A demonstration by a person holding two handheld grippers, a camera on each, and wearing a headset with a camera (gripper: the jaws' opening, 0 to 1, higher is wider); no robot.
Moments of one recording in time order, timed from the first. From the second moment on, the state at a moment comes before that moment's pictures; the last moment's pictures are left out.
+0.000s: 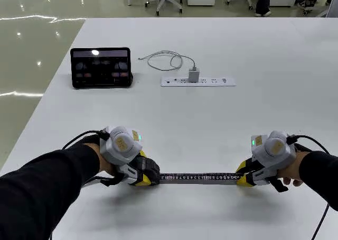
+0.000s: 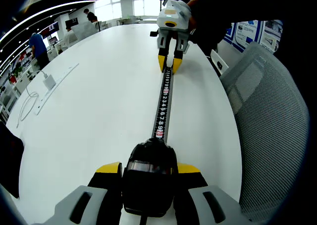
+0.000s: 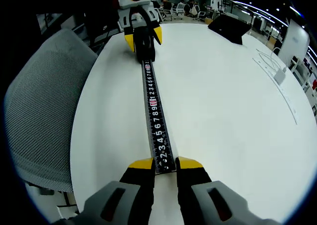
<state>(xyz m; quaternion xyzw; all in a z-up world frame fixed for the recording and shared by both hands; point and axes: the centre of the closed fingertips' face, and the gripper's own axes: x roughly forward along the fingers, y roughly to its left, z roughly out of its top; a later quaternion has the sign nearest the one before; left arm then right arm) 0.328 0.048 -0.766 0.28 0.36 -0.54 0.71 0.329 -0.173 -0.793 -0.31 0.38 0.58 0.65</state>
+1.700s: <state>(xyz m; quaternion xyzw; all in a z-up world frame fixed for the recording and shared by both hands) 0.342 0.107 -0.745 0.19 0.35 -0.39 0.83 0.325 -0.210 -0.758 -0.19 0.32 0.39 0.84</state>
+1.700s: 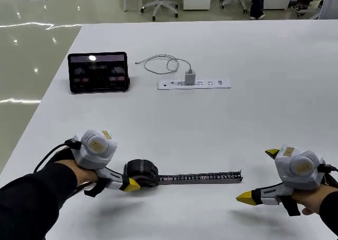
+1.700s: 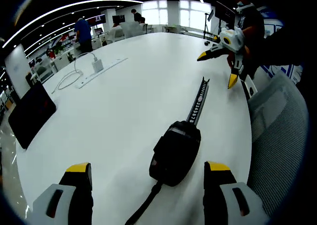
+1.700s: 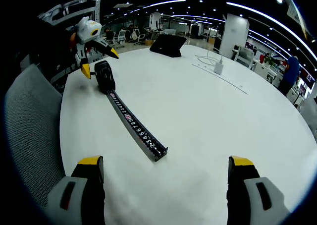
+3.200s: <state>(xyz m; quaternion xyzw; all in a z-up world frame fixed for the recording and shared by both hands) 0.258 0.166 -0.727 0.06 0.31 -0.30 0.90 0.244 -0.271 -0.738 -0.15 0.31 0.35 0.87</state>
